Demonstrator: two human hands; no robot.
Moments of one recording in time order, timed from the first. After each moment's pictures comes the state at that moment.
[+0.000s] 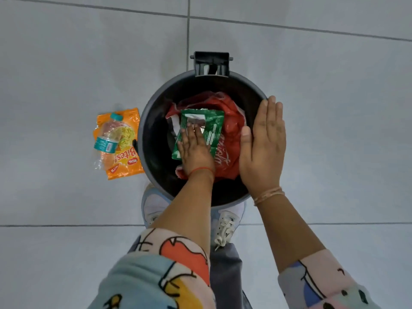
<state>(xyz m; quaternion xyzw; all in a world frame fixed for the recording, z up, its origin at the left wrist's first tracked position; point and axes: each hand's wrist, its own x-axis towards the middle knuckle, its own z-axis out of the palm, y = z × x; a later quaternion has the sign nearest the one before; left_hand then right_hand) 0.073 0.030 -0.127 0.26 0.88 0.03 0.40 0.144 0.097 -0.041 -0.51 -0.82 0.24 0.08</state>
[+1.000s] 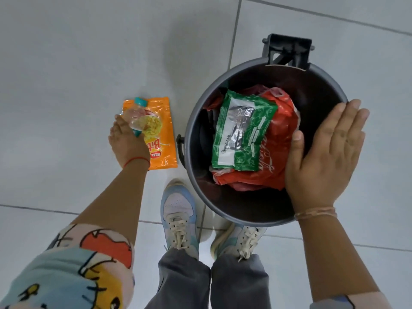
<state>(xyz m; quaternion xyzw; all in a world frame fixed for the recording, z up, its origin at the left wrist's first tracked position) -0.085 -0.104 -0.193 0.04 0.97 0.07 0.24 0.138 0.086 -0.066 -0.52 -0.85 0.05 0.04</state>
